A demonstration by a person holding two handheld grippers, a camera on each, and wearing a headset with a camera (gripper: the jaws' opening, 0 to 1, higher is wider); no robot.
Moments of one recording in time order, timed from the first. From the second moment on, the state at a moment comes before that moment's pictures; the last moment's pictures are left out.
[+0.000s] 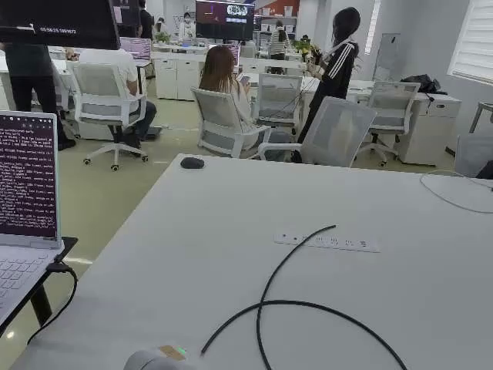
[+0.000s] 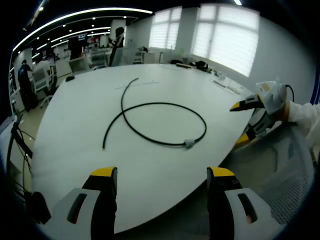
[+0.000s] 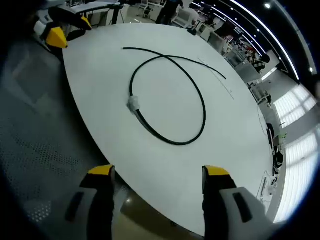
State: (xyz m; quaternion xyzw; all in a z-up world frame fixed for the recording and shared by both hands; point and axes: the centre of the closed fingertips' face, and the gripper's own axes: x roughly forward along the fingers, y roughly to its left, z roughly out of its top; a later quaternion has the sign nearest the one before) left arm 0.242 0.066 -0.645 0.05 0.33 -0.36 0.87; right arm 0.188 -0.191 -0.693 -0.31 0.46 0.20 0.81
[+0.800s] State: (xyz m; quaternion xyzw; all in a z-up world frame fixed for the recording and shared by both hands) left arm 0.243 0.068 -0.645 0.04 0.33 -0.35 0.87; right arm 0.187 -0.190 -0.694 -0.30 0.46 0.20 0.81
